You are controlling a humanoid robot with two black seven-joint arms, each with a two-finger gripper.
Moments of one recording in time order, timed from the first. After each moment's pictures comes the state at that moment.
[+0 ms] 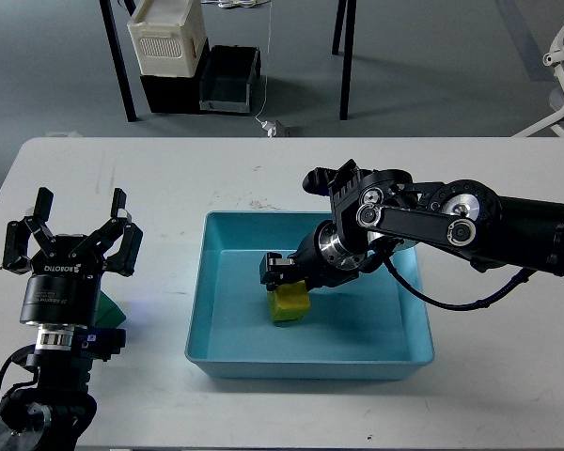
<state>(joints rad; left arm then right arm) 0.25 -0.04 -1.44 -1.64 -0.24 -0.49 -0.03 1.33 0.00 -0.16 0.98 -0.50 0.49 -0.49</state>
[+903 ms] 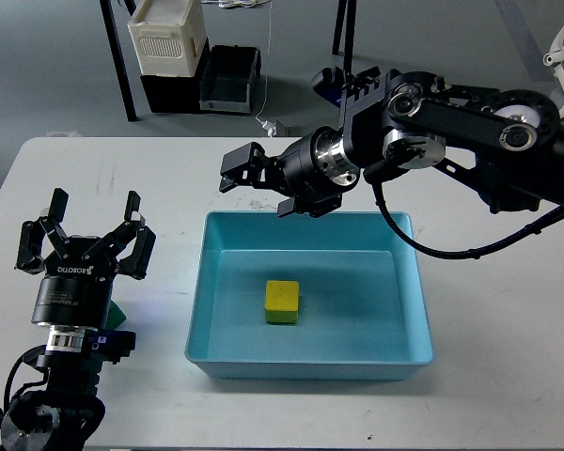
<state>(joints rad) 0.24 -0.04 -1.42 -1.64 -0.24 -0.49 -0.03 1.46 -0.21 0.19 0.98 -0.26 0.49 -0.49</state>
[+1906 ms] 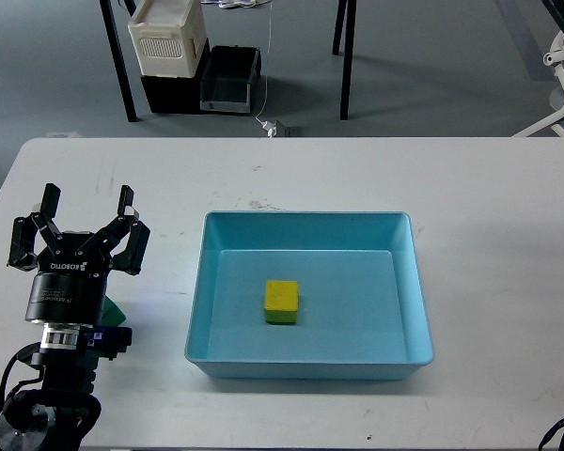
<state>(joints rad) 0.25 -0.04 -1.43 -1.66 -0.24 -0.49 -0.03 0.63 -0.08 1.95 1.21 -0.10 0.38 -0.49</state>
